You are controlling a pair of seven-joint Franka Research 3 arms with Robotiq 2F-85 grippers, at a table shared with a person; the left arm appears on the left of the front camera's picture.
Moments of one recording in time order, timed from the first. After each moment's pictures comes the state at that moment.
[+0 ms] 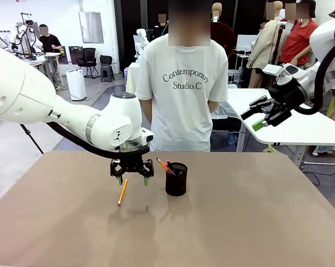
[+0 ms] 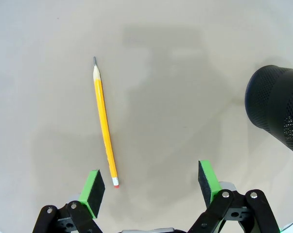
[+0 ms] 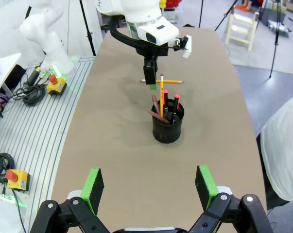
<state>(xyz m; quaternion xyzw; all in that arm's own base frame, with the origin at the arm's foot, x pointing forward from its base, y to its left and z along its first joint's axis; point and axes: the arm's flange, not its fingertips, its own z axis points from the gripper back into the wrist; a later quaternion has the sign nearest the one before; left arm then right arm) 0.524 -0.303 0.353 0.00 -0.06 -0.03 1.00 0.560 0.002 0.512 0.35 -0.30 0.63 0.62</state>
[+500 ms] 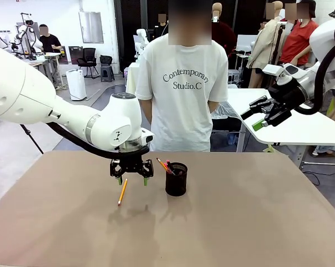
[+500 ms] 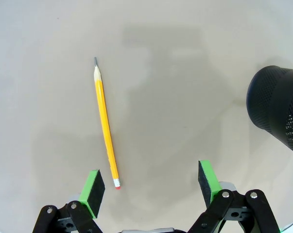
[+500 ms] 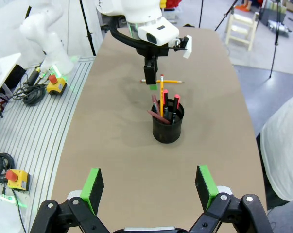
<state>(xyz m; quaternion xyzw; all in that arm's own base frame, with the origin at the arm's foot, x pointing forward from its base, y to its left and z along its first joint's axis) 0.527 -0.301 0.351 0.00 -0.06 -0.03 1.00 0.560 0.002 0.512 0.35 -0.30 0.63 0.62</state>
